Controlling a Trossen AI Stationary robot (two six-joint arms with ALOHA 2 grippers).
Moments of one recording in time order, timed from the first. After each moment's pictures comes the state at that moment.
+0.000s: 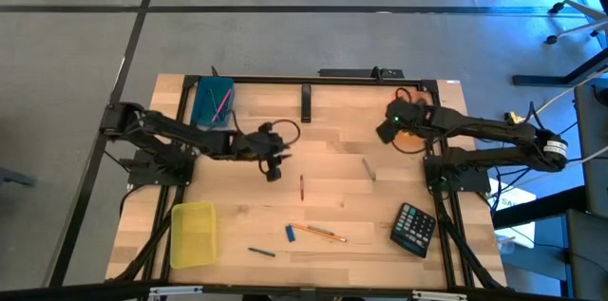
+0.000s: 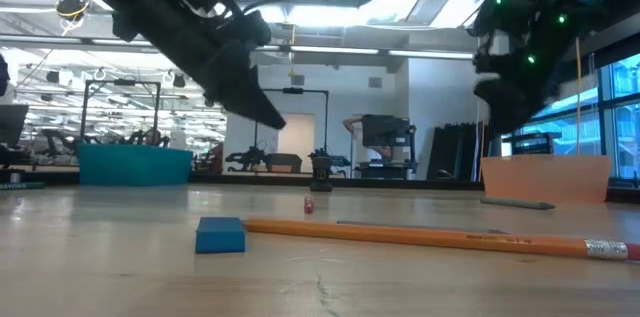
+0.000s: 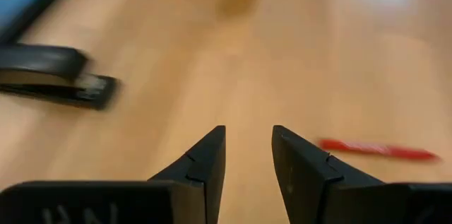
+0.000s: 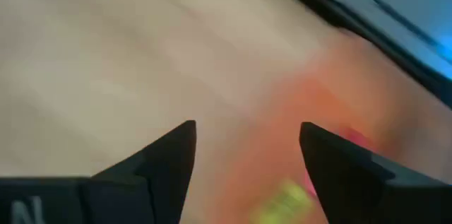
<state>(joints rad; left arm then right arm) 0.01 1.46 0.63 0.19 -0.24 -0.10 -0.41 1.02 0.59 -0.61 0.45 0.35</state>
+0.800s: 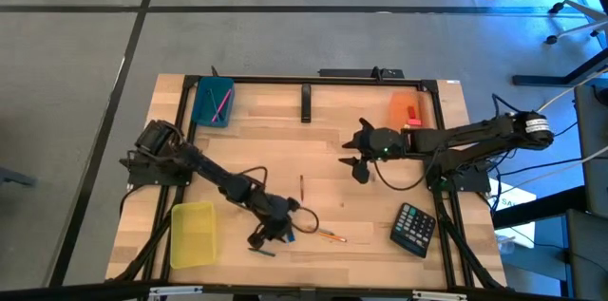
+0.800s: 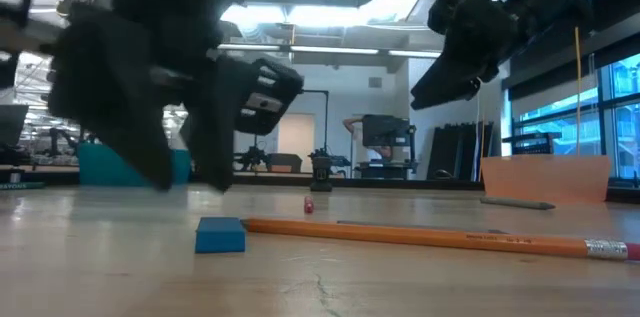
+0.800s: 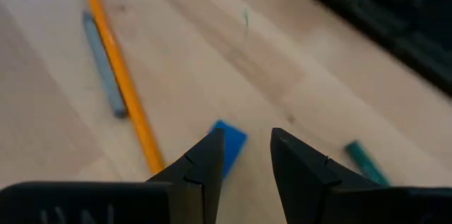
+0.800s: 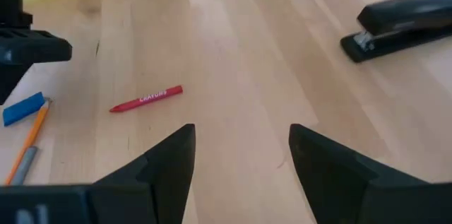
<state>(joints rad) -0.39 1.84 0.91 0.14 0.24 0.22 0.00 1.22 0.59 0.00 0.13 0.25</state>
